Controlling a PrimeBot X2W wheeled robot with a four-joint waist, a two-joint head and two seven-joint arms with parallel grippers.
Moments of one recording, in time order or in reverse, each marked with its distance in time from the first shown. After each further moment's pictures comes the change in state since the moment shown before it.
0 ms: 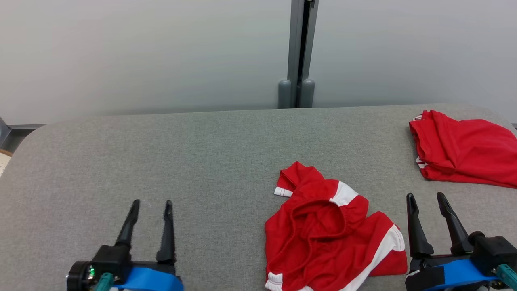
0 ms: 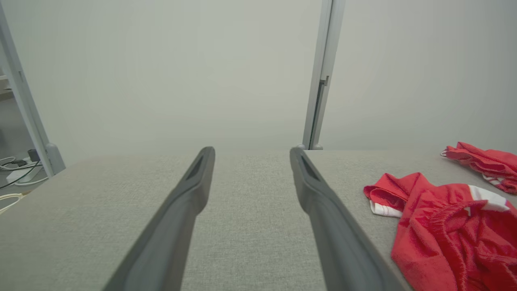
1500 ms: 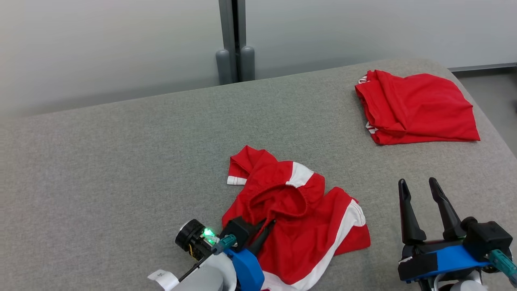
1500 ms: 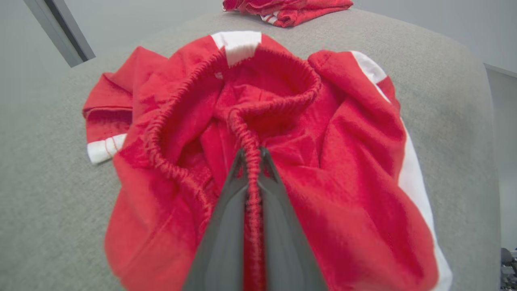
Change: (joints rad) left arm -0.500 0.025 -0.966 0.626 -0.367 -0.001 -0.001; right arm -0.065 0.003 0.026 0.018 0.001 0.000 0.000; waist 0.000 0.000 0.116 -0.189
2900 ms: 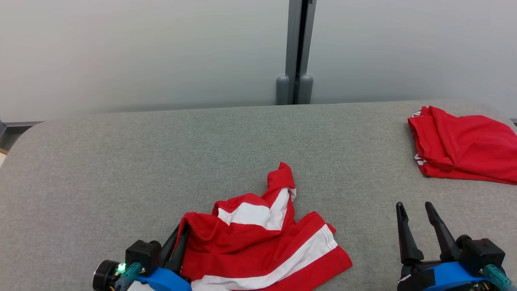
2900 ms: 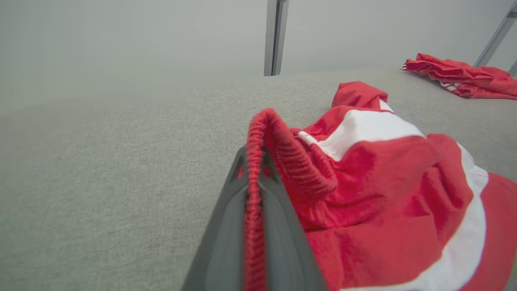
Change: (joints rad) left arm 0.343 0.188 0.496 -0.343 0.053 0.076 0.000; right arm 0.056 0.001 0.001 0.066 0.028 0.000 0.000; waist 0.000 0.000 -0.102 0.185
